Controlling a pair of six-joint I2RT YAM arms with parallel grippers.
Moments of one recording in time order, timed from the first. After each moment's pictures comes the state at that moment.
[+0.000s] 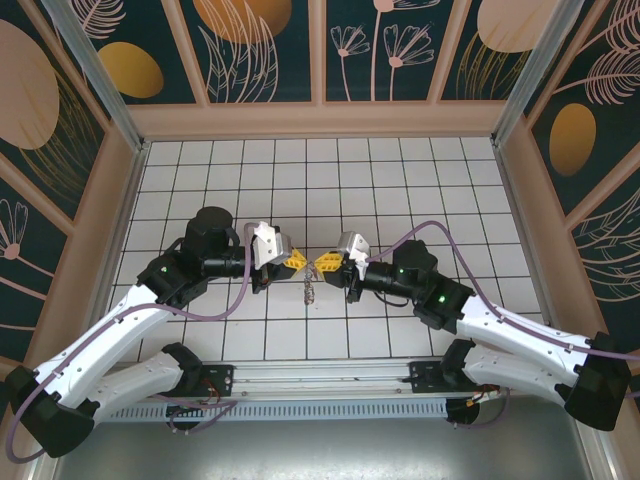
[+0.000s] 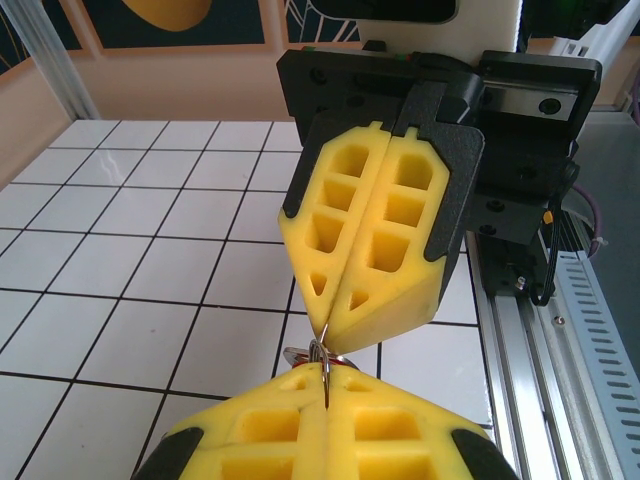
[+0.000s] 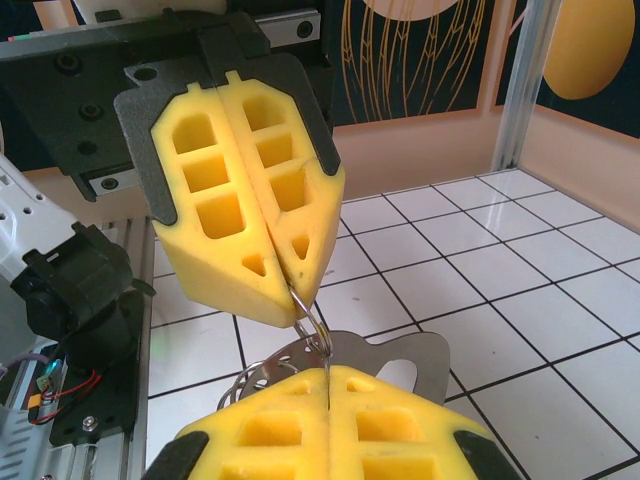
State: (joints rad) left arm -0.68 0.94 0.88 -0.38 0.70 0.35; right arm 0.96 0.91 0.60 0.20 -0.34 -0.04
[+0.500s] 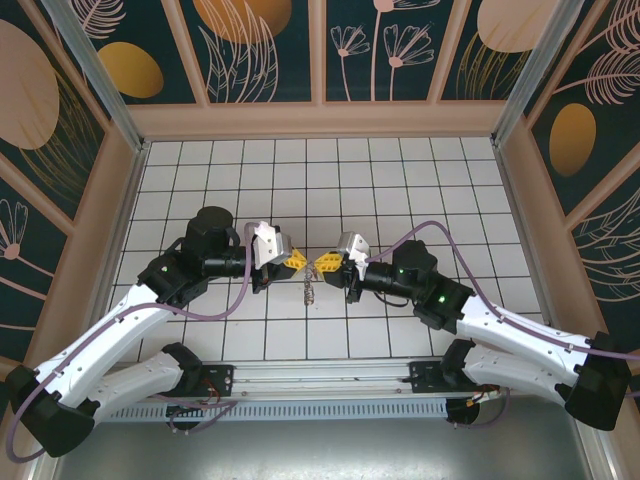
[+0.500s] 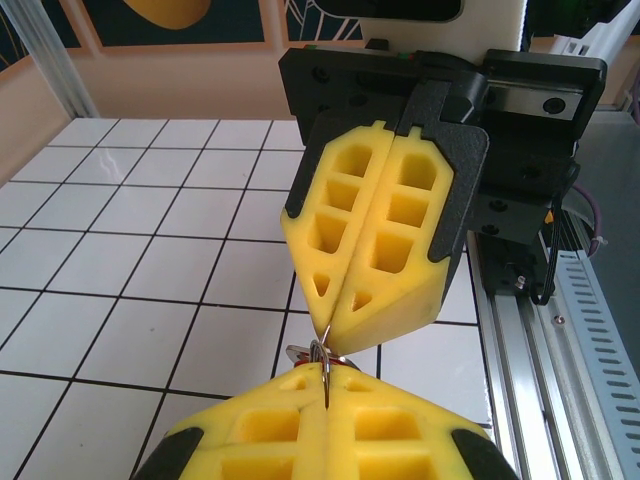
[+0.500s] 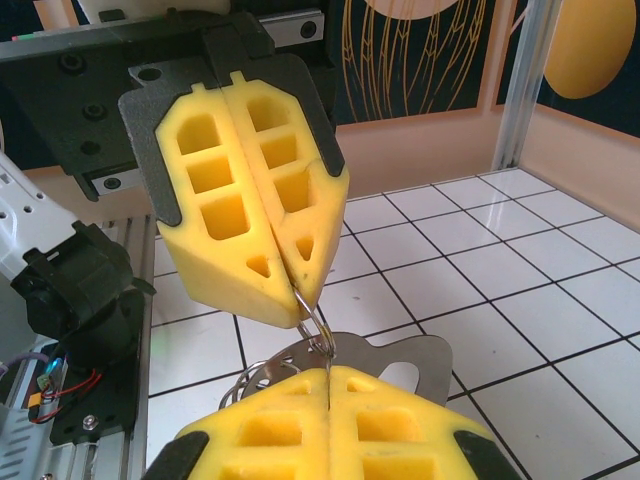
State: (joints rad) left arm -0.68 0.95 0.88 -0.38 0.70 0.35; right arm 0.96 0.91 0.60 0.20 -0.34 -0.04
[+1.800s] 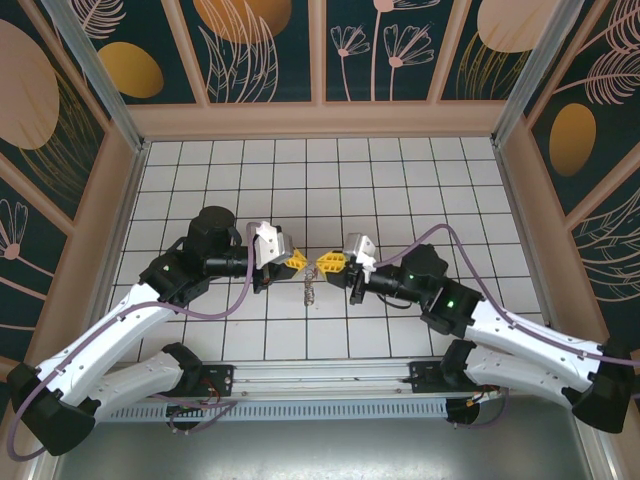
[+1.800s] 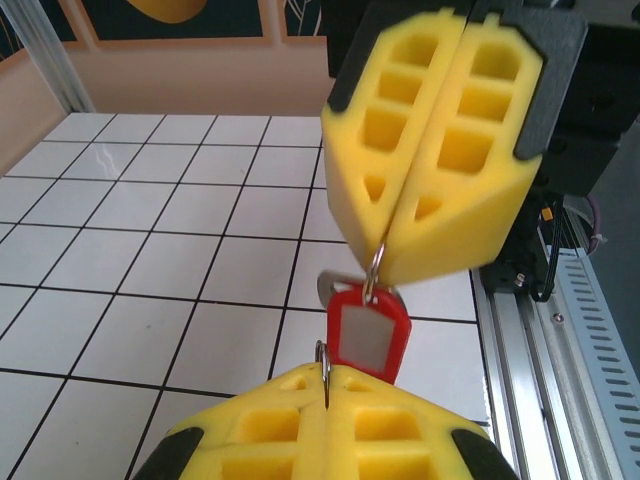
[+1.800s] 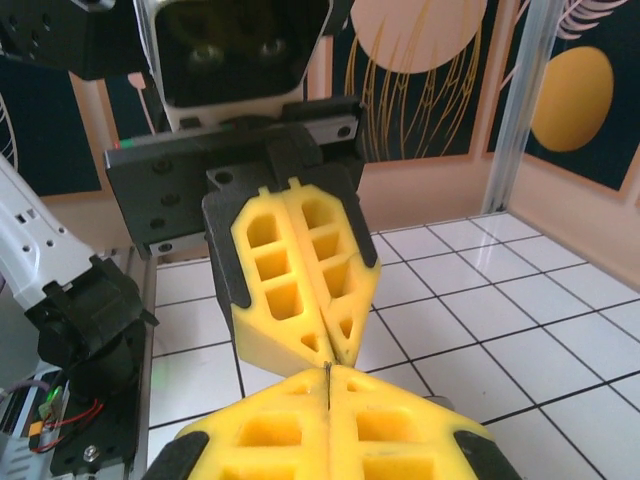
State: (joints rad) left arm -0.68 0.96 0.88 -0.38 0.70 0.35; right arm 1.01 0.84 0.62 0.18 -0.29 -0.06
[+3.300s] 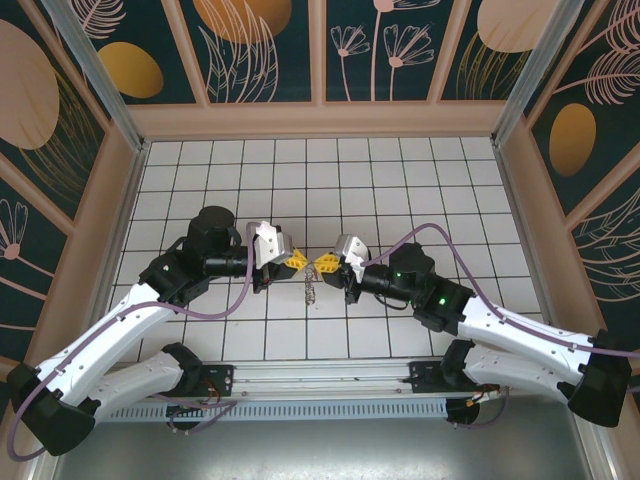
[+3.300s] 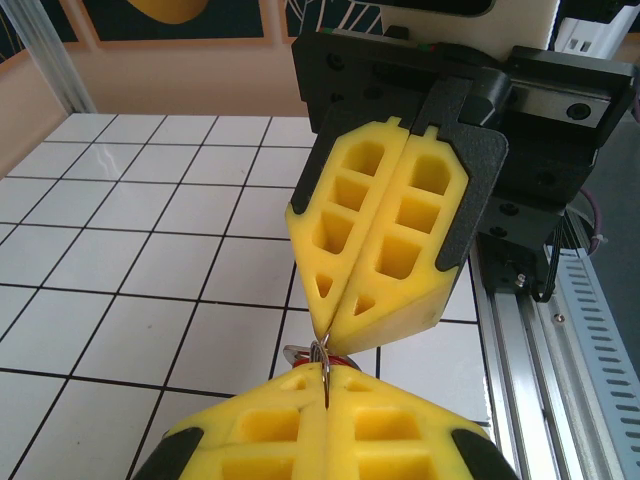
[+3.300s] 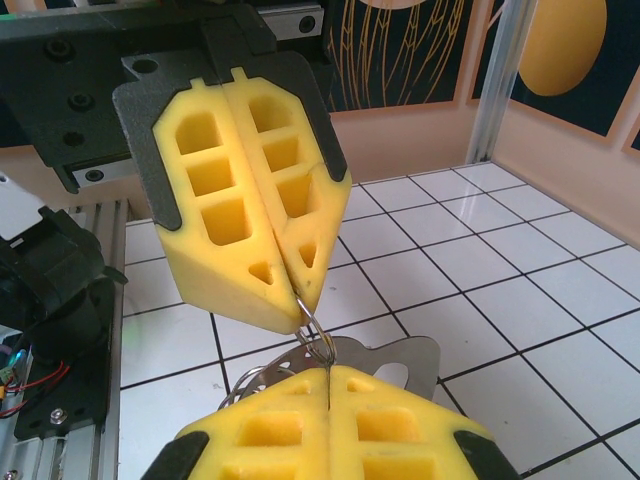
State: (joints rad) left arm -0.68 0.96 0.88 -0.38 0.70 0.35; right arm 1.01 0.91 0.62 0.14 -0.24 -0.08
